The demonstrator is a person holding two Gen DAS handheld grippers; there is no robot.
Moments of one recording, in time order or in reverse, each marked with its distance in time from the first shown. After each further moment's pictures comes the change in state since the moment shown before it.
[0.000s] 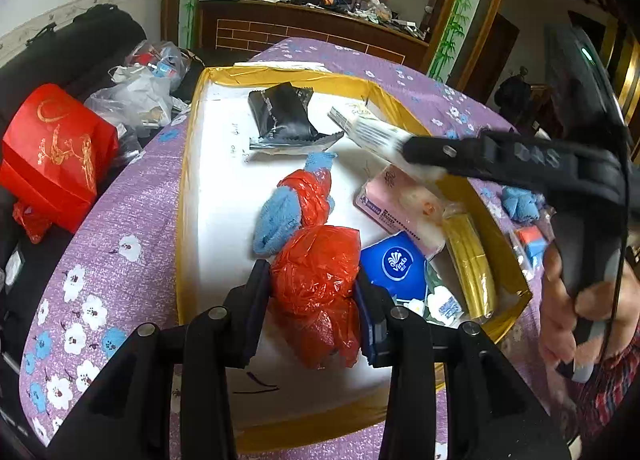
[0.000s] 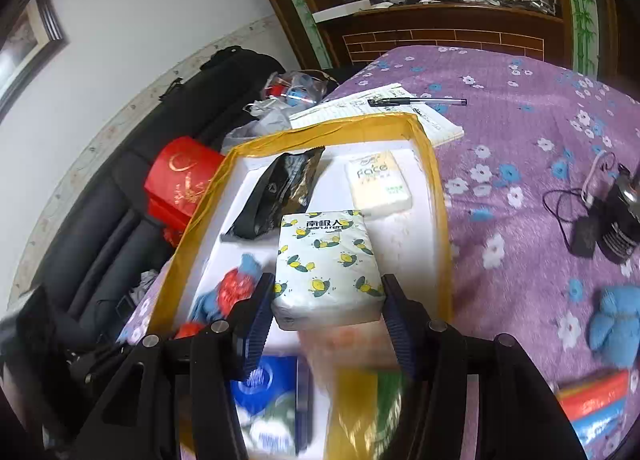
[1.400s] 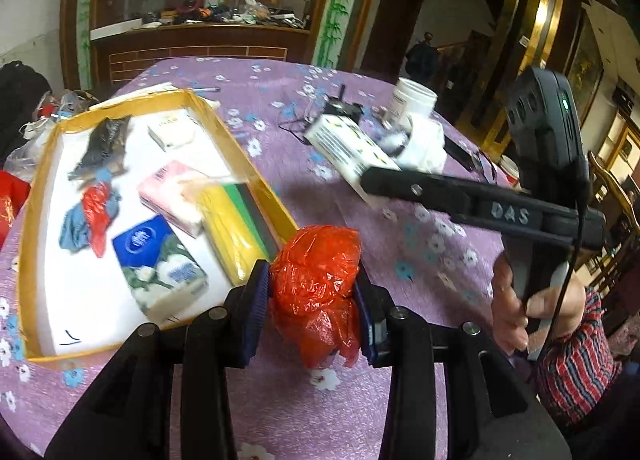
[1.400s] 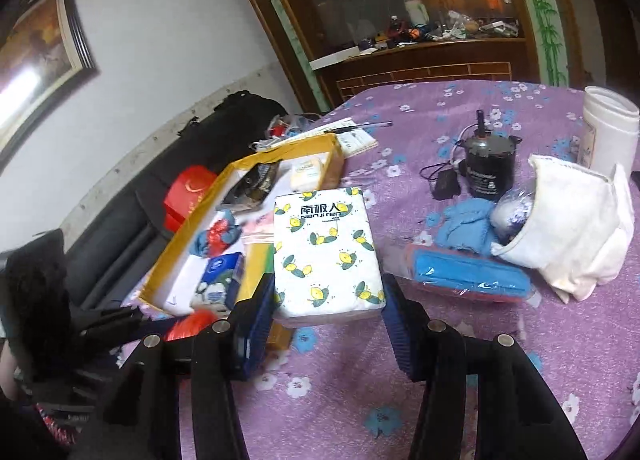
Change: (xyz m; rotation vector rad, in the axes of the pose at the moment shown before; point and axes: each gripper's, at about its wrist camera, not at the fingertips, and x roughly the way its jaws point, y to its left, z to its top) left arm -0.043 -0.137 -0.030 0.218 -0.012 -0.246; right arm -0.135 -0.096 -0.094 0.002 -0.180 0.070
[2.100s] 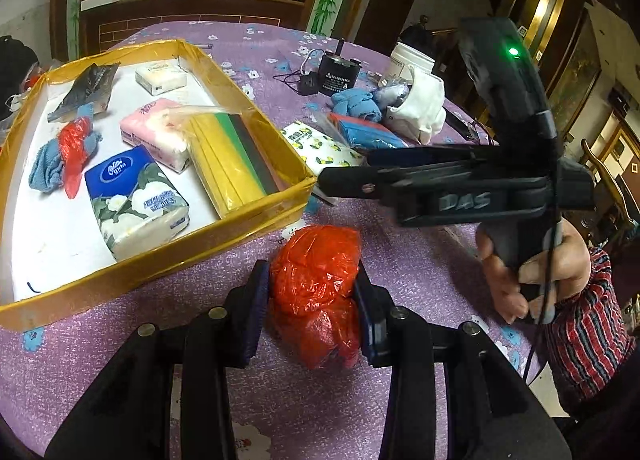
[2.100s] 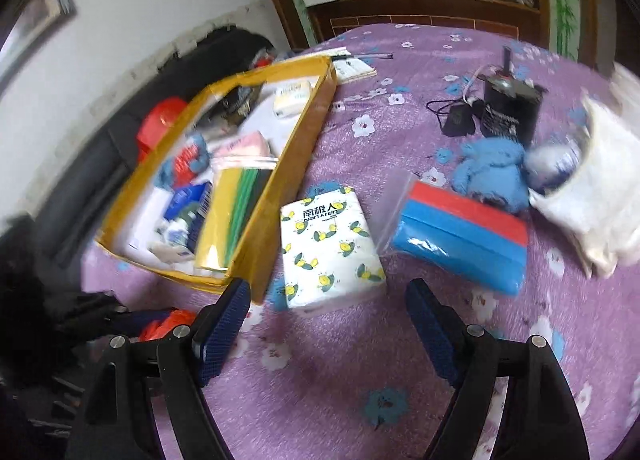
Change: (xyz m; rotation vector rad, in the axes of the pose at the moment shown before) left arm 0.028 0.006 -0.034 -0.018 0.098 -0.064; right arm 0.053 0.013 -0.019 -0.095 0.242 -0.137
